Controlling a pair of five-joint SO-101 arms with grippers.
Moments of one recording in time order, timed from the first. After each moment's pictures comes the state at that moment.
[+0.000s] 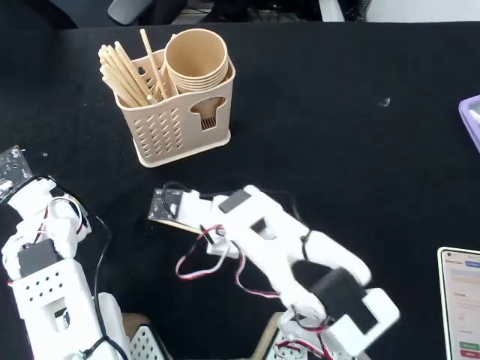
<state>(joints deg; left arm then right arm) -32.3 -64.3 68.9 50.9 4.6 -37.1 -3.4 46.8 48.0 41.8</state>
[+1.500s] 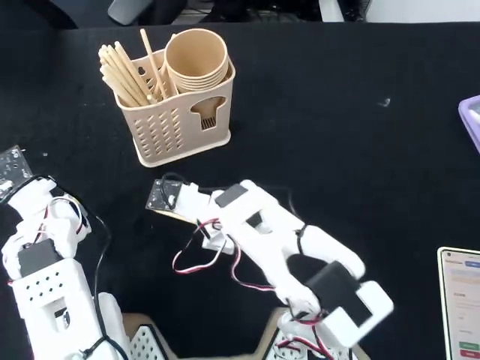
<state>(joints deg) -32.3 -64.3 68.9 50.9 4.6 -36.9 0.3 43.1 48.7 37.9</state>
